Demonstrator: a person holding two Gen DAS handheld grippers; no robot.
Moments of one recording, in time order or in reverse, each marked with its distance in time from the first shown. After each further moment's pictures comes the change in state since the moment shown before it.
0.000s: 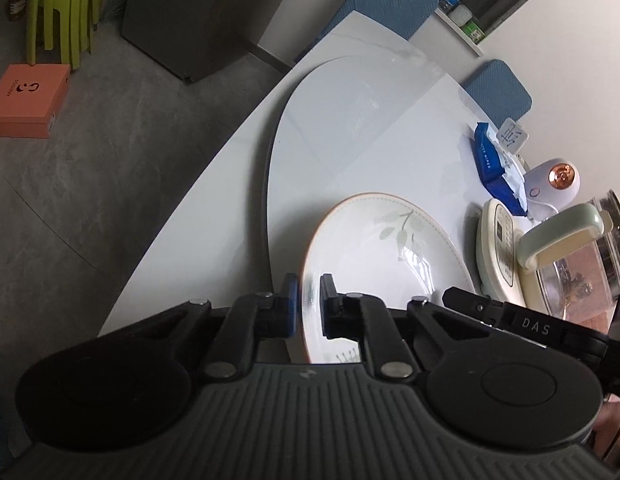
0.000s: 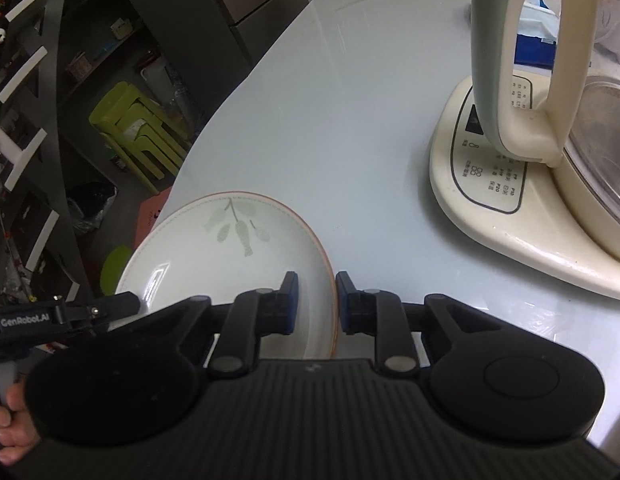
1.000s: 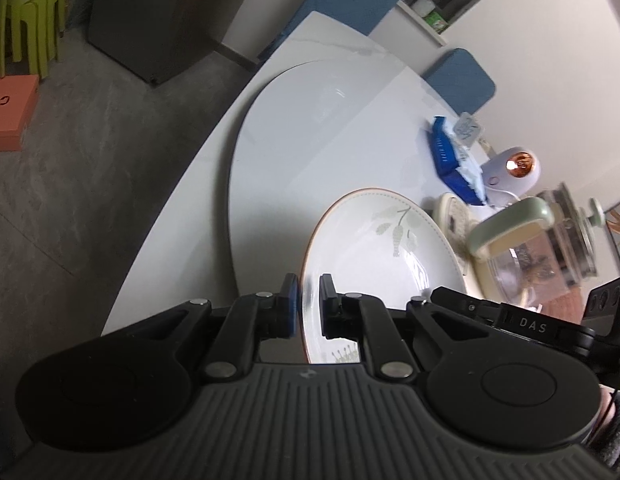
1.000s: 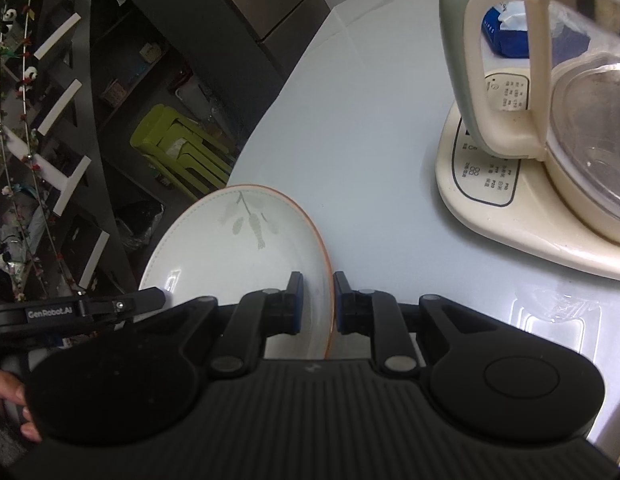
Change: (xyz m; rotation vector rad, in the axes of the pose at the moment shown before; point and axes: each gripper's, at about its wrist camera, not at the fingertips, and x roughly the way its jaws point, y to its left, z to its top) left arm -0.038 -0.018 0.016 0.064 0.028 -0.099; right arm -0.052 -0.028 0.000 0.073 -0.027 0.156
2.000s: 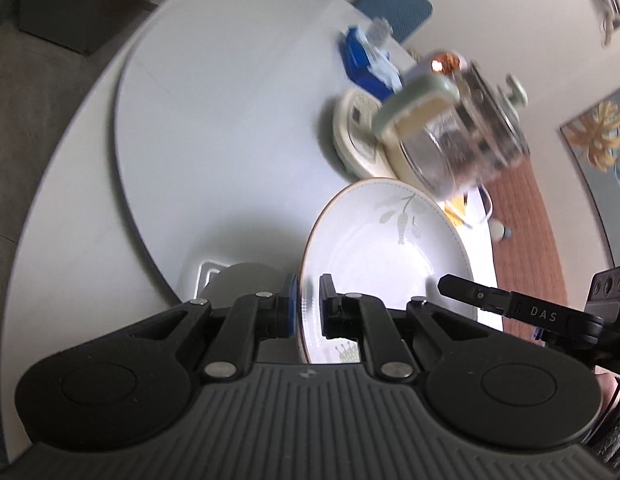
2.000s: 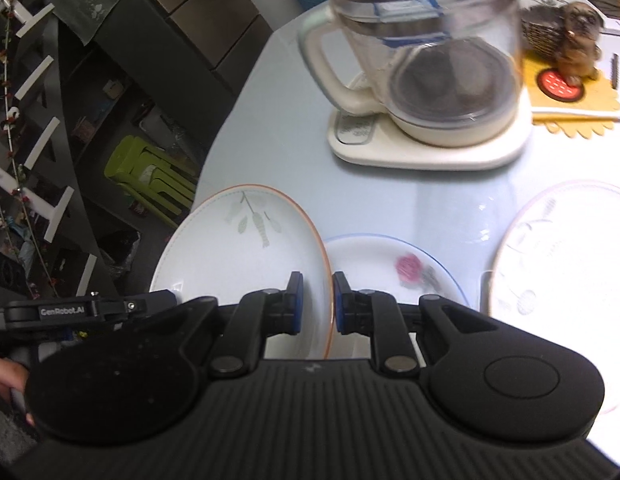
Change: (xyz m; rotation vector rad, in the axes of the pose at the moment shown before) left arm -0.018 -0.076 -0.068 0.145 0.206 -0.115; right arm -0.124 -0.038 -0.075 0.120 -0.041 -0.127
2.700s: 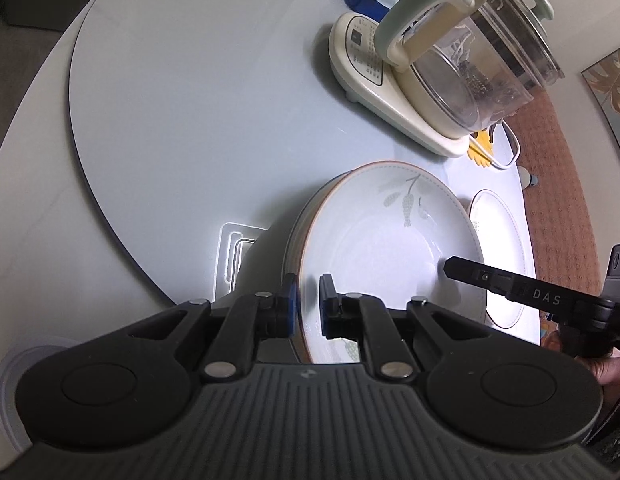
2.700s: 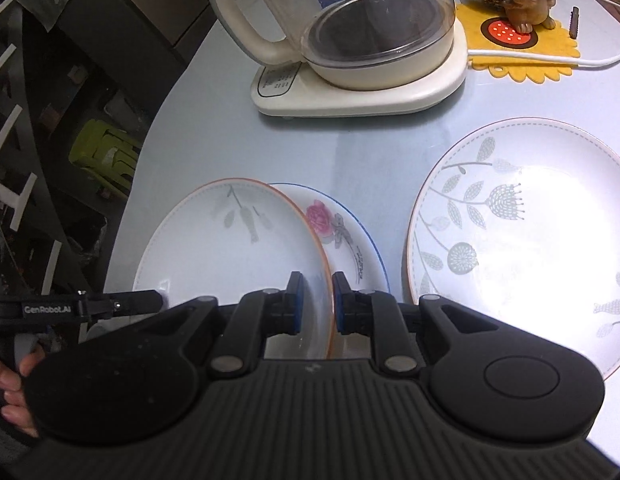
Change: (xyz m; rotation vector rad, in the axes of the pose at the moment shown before) left arm 0.069 -0.023 -0.013 0.056 0.135 0.086; right arm 0.021 -0.043 -0.017 0.027 0.063 -0.073
